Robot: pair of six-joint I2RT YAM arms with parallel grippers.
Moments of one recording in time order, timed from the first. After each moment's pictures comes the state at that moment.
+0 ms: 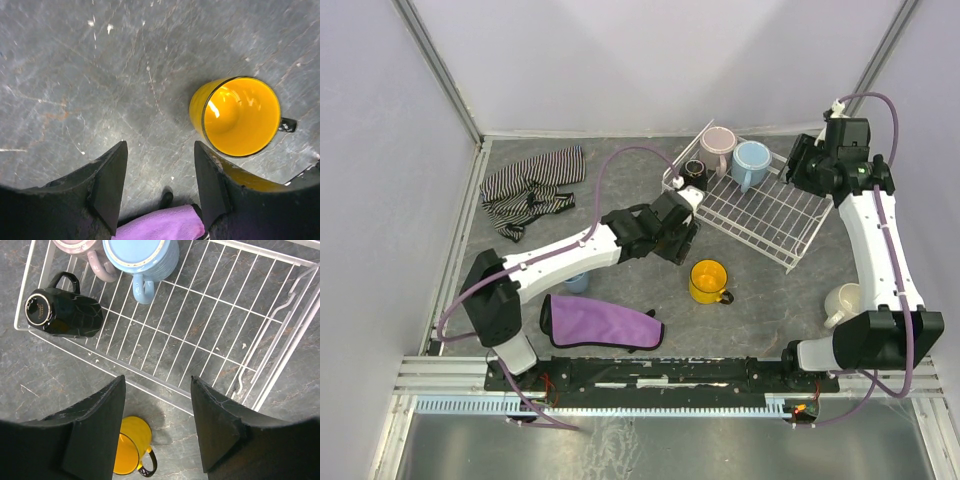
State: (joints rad) left arm -0.97 1.67 1.44 -0.59 -0.18 -0.28; right arm -0.03 1.40 1.50 -0.83 -0.05 0.34
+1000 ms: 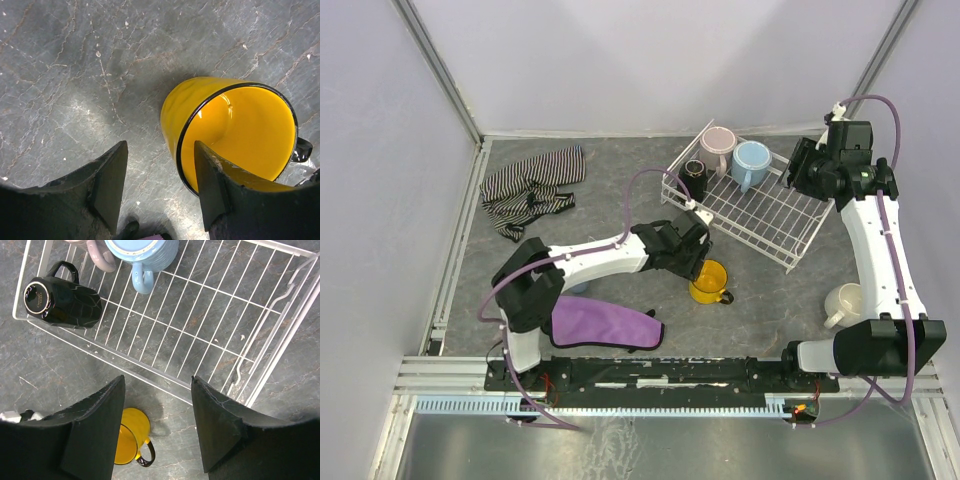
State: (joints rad) left arm -1.00 1.86 1.36 -0.45 -0.09 -0.43; right arm -0.03 1.36 1.49 -0.87 -0.06 0.33
